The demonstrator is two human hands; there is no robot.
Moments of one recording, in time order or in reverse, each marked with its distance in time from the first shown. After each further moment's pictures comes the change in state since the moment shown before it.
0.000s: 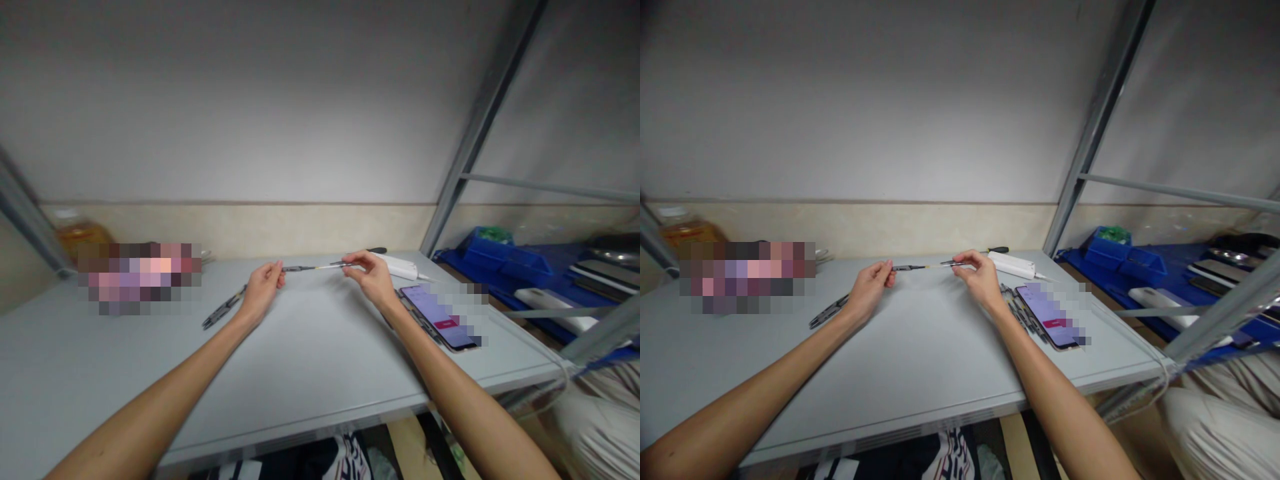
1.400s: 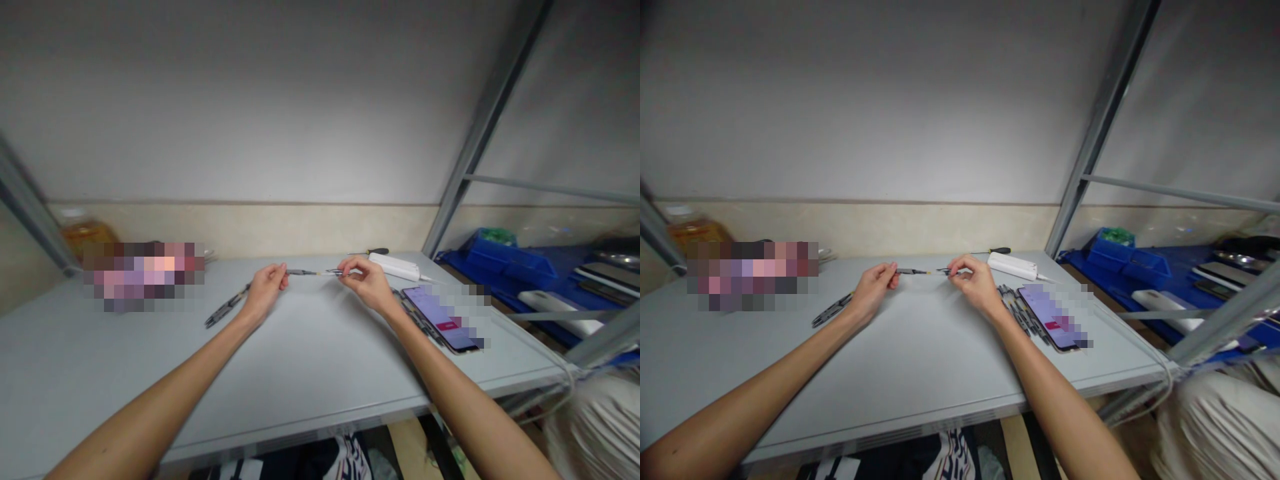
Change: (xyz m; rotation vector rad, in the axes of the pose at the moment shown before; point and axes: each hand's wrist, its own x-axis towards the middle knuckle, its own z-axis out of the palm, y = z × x) left_hand -0.004 0.005 0.002 -0.043 -0.043 -0.049; right_hand -0.010 -0.012 0.004 -0.055 -0.187 -0.058
